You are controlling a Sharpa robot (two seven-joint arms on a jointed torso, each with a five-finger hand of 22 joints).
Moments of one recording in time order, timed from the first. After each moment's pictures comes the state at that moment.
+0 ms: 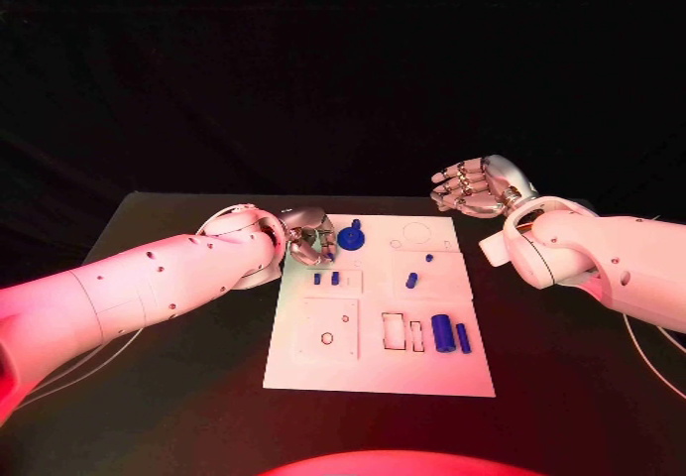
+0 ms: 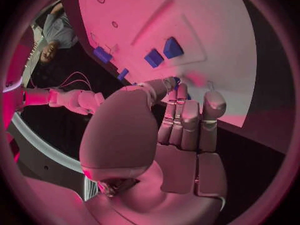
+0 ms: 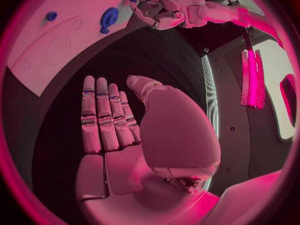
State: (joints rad) left arm 1.20 -0.55 -0.04 1.17 -1.32 -0.08 -0.03; left_hand 1.44 -0.22 0.69 0.06 0.09 0.94 0.16 0.43 0.28 0.97 0.09 0.58 0.15 1.26 0.03 1.39 0.93 0.14 1.13 0.13 1.23 1.20; right arm 1.30 -0.88 -0.16 1.44 -0.59 -0.58 0.20; right_hand 1.40 -0.22 0.48 0.15 0.28 0.87 0.21 0.25 0.28 1.06 0.15 0.18 0.06 1.13 0.10 0.11 0.35 0.18 1.09 0.20 0.08 0.18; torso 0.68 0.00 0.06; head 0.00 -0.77
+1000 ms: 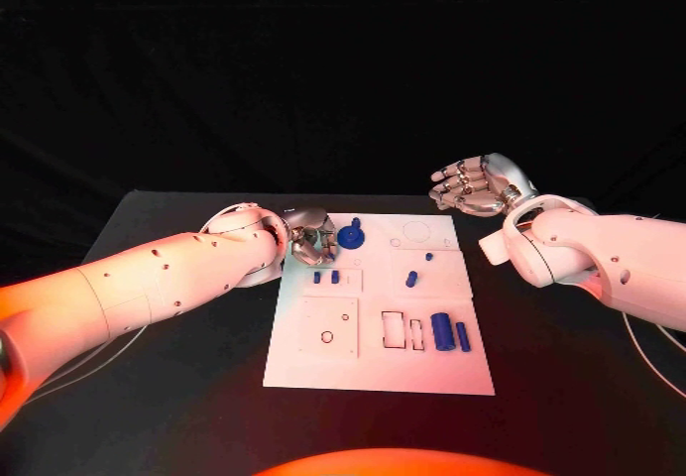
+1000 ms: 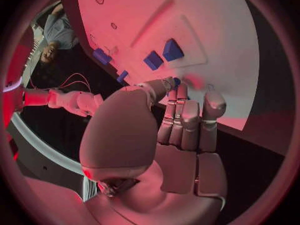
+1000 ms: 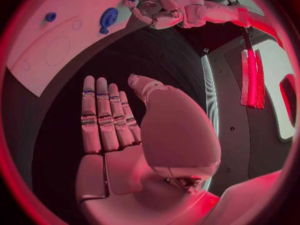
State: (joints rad) left arm 1.20 -0.53 -0.05 1.15 -1.32 -0.06 -0.03; left_hand 1.44 -0.22 0.68 0.06 0.09 0.95 0.15 0.43 0.28 0.98 0.09 0.57 0.15 1.26 0.03 1.39 0.93 0.14 1.13 0.13 1.23 1.19; right arm 1.30 -0.88 -0.16 1.44 -0.59 -0.59 0.20; right_hand 1.39 -0.22 0.48 0.15 0.21 0.87 0.20 0.25 0.28 1.07 0.15 0.18 0.06 1.13 0.10 0.11 0.35 0.18 1.09 0.20 0.08 0.18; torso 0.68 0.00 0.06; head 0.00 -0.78
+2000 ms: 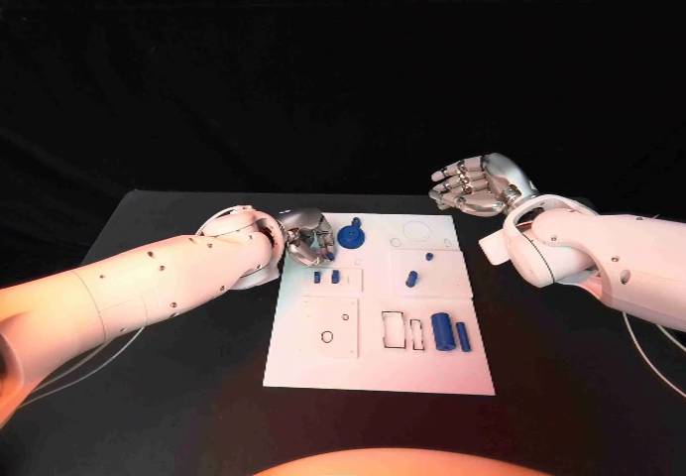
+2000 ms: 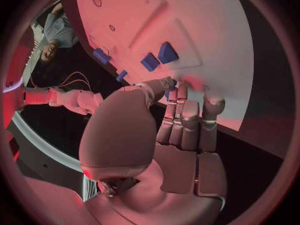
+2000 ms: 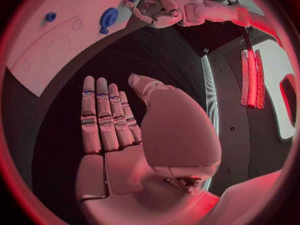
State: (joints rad) left arm 1.20 -0.54 -0.06 1.14 -1.30 -0.09 0.00; left_hand 1.41 -0.24 0.67 0.06 0.09 0.93 0.16 0.38 0.28 0.98 0.10 0.51 0.14 1.25 0.03 1.39 0.90 0.14 1.11 0.14 1.20 1.17; right arm 1.30 -0.88 -0.16 1.44 -0.59 -0.59 0.20; right_hand 1.39 -0.23 0.49 0.15 0.20 0.87 0.20 0.24 0.28 1.07 0.15 0.17 0.06 1.13 0.10 0.11 0.34 0.18 1.09 0.20 0.08 0.18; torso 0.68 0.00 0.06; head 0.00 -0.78
